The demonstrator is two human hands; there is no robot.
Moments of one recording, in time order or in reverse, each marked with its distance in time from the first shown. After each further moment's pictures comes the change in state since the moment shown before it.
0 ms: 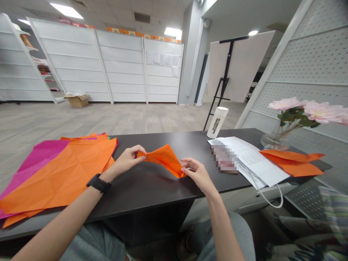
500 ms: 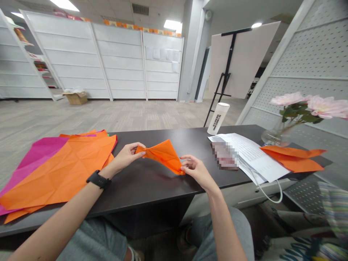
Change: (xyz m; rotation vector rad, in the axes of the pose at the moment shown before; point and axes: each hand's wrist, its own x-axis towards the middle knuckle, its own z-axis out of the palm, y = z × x) left_hand -0.004 0.006 0.002 -0.170 -0.012 -0.118; right_hand -0.002 0.000 0.000 0.064 -0.111 0.074
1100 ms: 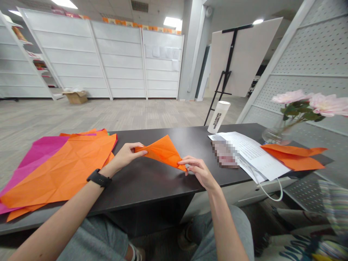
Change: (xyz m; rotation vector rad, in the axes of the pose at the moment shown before) left_hand 0.001 0.004 -0.002 0.109 -0.024 -0.008; right_hand -0.002 -0.002 -0.007 0.029 -0.176 -0.176
